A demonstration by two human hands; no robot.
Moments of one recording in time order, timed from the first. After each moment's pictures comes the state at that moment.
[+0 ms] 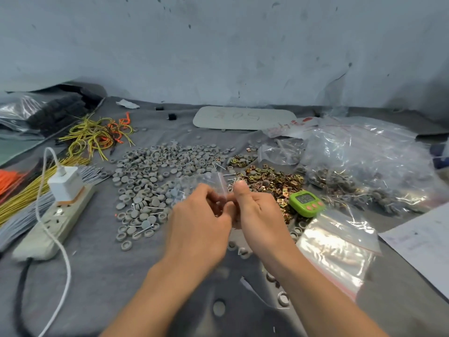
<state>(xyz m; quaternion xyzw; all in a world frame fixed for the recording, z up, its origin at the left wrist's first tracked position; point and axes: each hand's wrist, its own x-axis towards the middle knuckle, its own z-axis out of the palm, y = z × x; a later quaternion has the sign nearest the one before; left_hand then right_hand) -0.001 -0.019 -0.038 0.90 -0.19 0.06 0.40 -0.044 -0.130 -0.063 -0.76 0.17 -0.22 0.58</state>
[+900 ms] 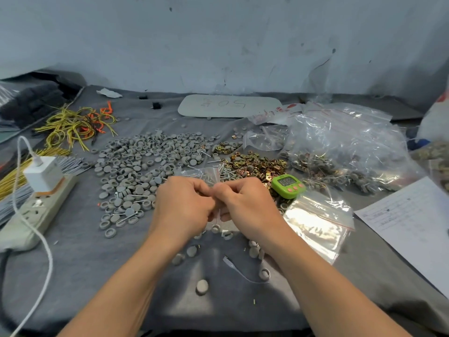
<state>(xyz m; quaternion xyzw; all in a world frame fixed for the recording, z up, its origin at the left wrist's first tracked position) 0.006 -0.026 -0.033 0.88 -0.20 -0.07 0.43 -0.063 -0.139 -0.047 -0.81 0.15 -0.16 0.54</state>
